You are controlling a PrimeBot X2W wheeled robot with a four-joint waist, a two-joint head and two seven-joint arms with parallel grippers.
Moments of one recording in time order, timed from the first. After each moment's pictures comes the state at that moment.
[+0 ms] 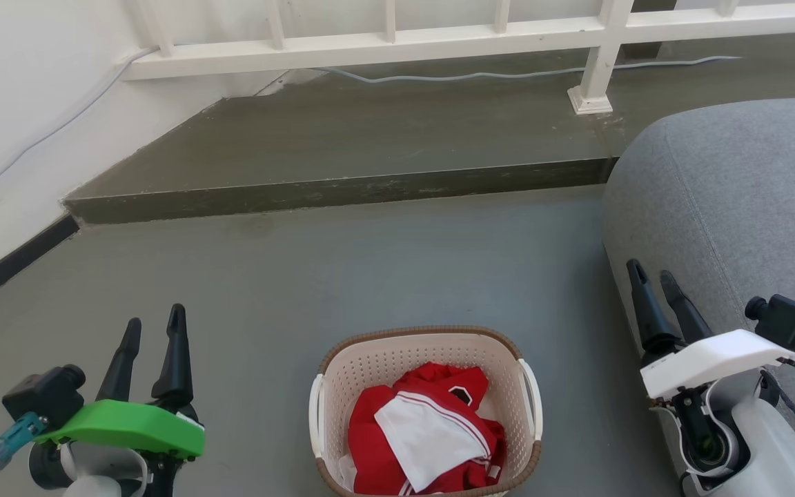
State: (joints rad) left arm -0.05 0.07 -0.07 0.19 -0.66 -0.10 -0.16; right arm -0.10 -0.17 0.22 0.28 0.82 0.06 -0.16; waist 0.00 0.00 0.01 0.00
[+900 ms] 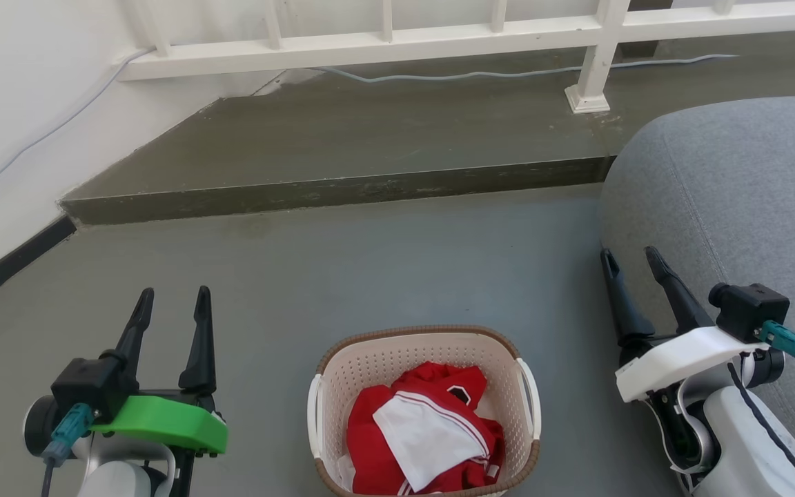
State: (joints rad) left arm -0.07 0.05 -0.10 0.16 -0.29 -0.10 -0.25; right arm -0.14 -0.17 0.28 0.29 0.48 0.04 -0.25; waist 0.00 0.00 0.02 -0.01
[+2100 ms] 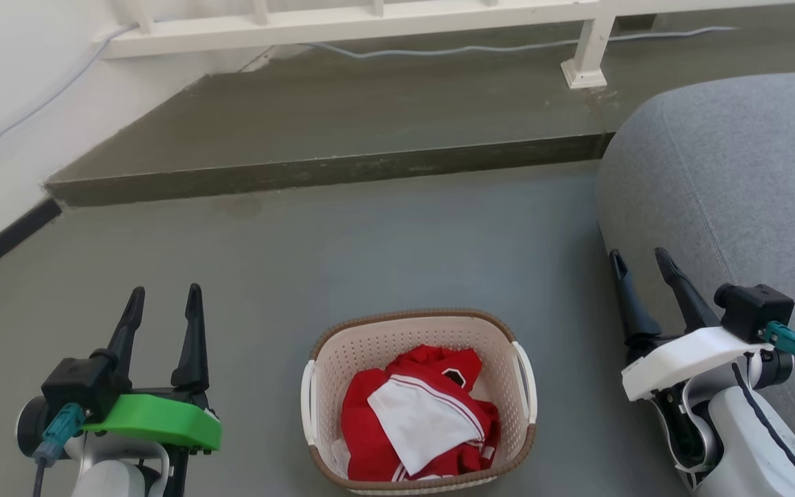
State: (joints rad) left arm -0.07 0.05 -0.07 0.16 -0.29 -0.11 -0.25; right arm -0.14 -0.16 0.24 0.32 0.43 0.05 -0.25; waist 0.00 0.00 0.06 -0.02
